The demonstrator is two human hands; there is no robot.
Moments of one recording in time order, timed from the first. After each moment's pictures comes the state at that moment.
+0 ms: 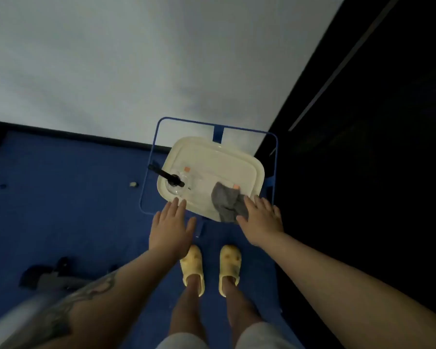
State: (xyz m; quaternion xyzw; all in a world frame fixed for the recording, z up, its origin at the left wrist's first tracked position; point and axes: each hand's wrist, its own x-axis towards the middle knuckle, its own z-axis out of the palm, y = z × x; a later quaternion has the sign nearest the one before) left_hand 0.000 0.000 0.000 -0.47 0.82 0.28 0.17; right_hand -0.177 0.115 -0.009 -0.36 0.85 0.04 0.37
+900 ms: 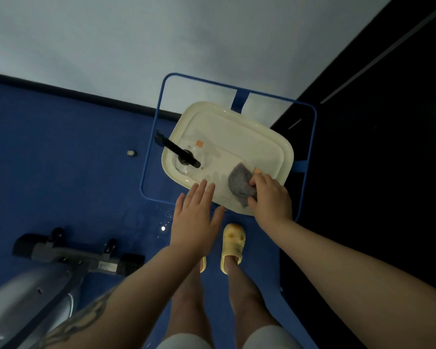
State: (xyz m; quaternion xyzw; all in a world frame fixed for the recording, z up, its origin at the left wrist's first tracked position) left_hand -0.017 -0.002 -0.036 -0.44 0.83 0.34 0.09; right_hand -0.175 0.071 -0.058 -0.40 0.88 -0.07 0.26
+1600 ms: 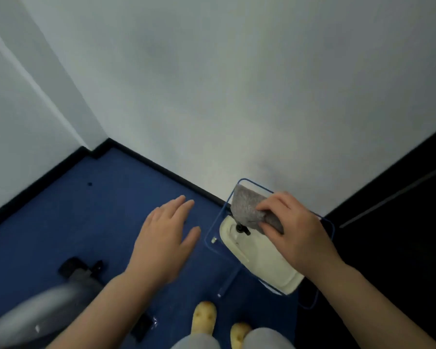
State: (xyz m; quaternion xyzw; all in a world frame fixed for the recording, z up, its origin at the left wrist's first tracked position) left_hand 0.119 -0.035 0.211 -0.54 0.82 0.19 -0.09; right_hand -0.118 0.025 0.220 -0.70 0.65 -0.26 0.11
